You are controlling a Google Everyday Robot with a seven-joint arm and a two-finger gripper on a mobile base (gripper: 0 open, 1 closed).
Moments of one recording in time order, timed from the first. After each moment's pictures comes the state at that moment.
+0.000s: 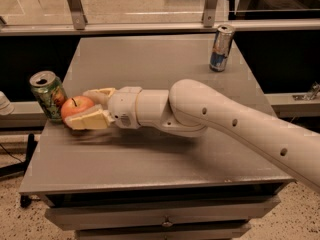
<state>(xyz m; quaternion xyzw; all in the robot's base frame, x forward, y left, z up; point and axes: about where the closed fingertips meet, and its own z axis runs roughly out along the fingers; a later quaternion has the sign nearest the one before) 0.508 0.179 0.864 -0.46 0.60 0.42 0.50</state>
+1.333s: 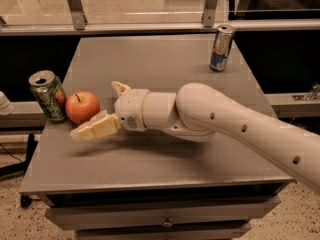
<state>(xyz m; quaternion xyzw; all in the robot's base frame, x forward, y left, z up) 0.509 0.163 0.862 -0.45 0.62 0.40 0.51</state>
